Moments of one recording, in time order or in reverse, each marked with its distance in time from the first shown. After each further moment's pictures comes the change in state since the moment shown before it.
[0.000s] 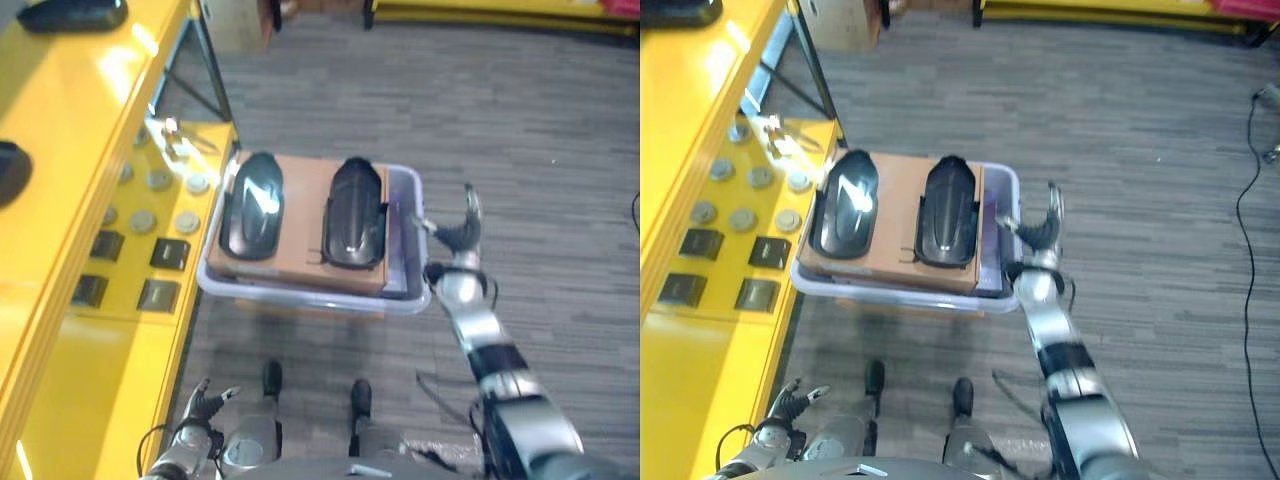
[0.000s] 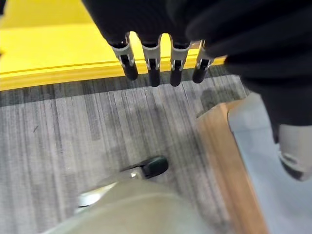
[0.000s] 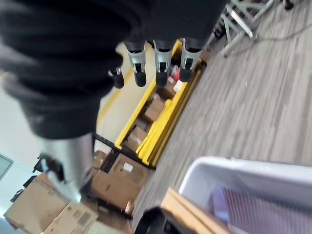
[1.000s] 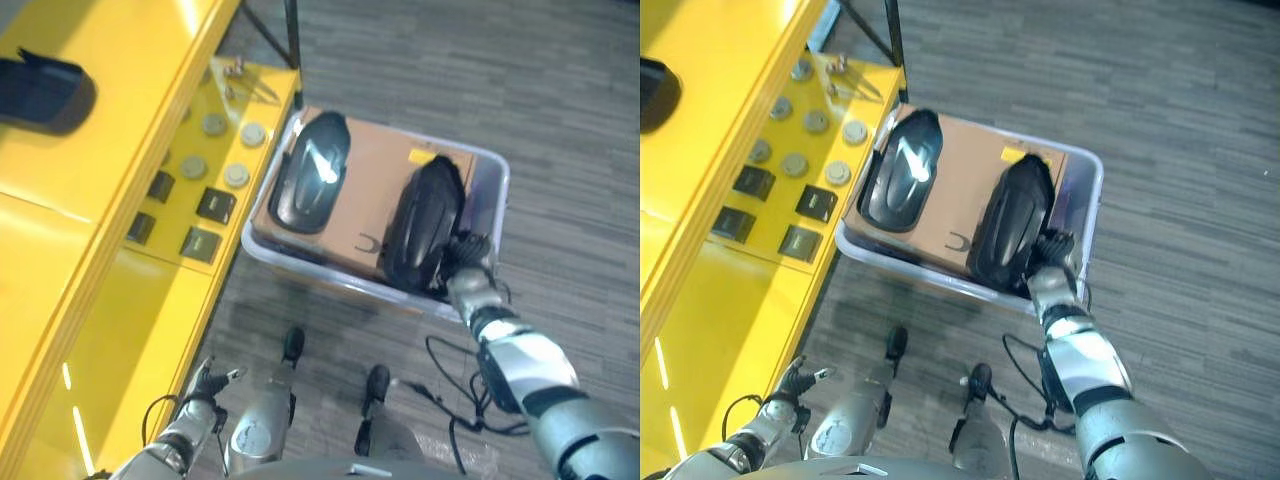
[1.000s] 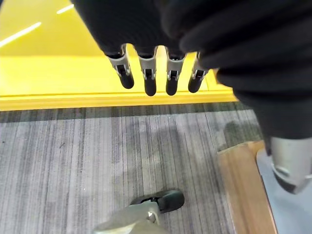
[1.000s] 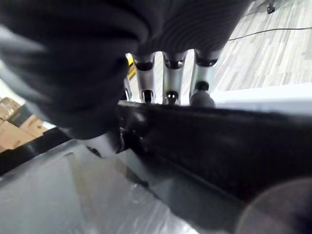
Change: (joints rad) left arm -0.020 0.010 0.000 0.019 -0.052 0.016 0.038; right arm 0.038 0.037 0.070 0.437 0.241 0.025 0.097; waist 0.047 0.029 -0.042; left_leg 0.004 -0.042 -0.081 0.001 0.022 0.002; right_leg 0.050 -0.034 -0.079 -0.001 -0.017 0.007
